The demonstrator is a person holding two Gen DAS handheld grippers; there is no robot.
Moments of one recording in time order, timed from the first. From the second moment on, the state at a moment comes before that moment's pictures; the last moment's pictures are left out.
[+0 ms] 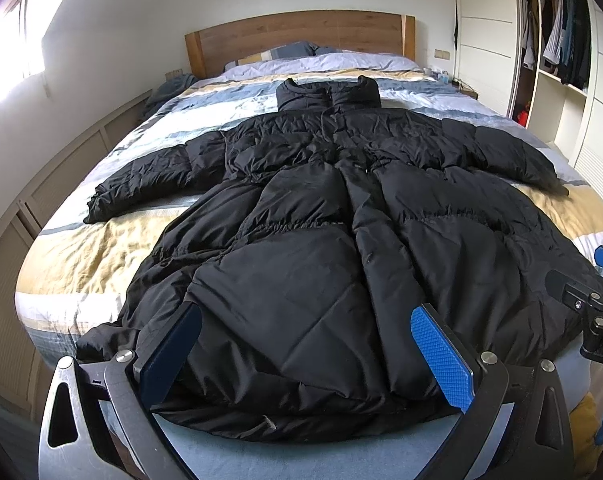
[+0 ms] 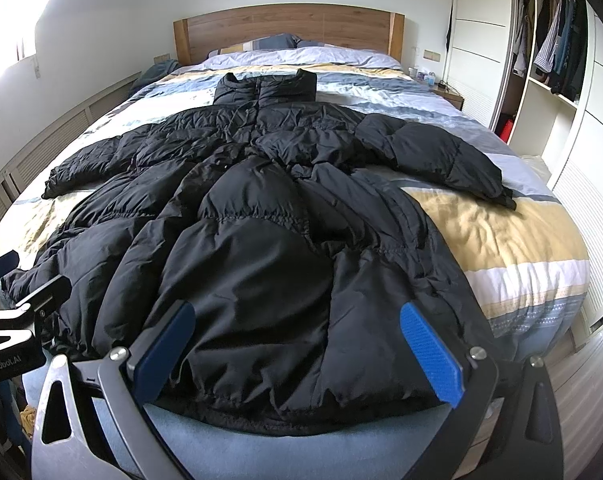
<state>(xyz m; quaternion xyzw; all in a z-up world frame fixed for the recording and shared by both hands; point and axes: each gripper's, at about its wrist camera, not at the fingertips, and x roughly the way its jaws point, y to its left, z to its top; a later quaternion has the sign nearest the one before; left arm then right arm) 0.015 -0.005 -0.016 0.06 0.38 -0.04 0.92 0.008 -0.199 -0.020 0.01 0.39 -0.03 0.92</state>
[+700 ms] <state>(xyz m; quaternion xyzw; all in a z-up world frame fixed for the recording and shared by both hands) 0.020 -0.008 -0.021 0.06 0.39 -0.05 0.92 0.020 -0.196 -0.025 0.01 0.40 -0.02 0.92</state>
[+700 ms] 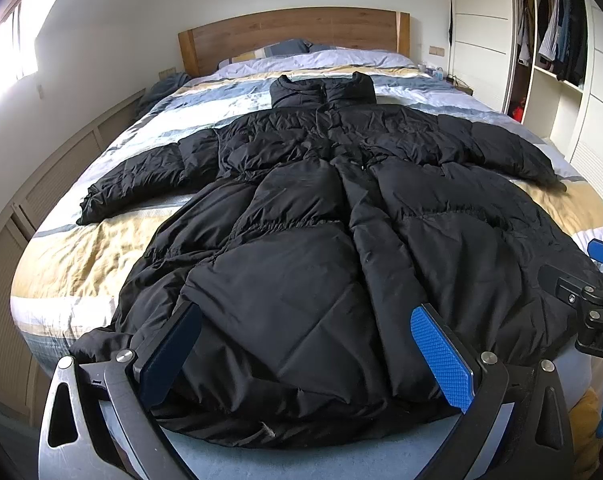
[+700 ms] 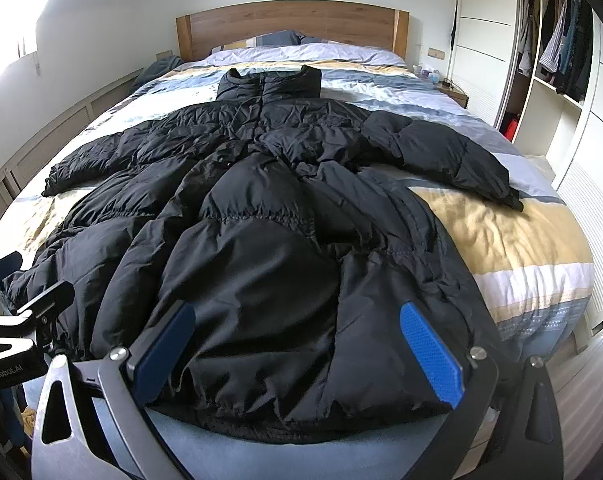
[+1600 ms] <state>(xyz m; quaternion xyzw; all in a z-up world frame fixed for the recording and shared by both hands) 0.047 0.014 -0.018 0.04 0.40 -0.03 0.91 0.049 -0.185 -0.017 0.00 0.40 0.01 0.92</state>
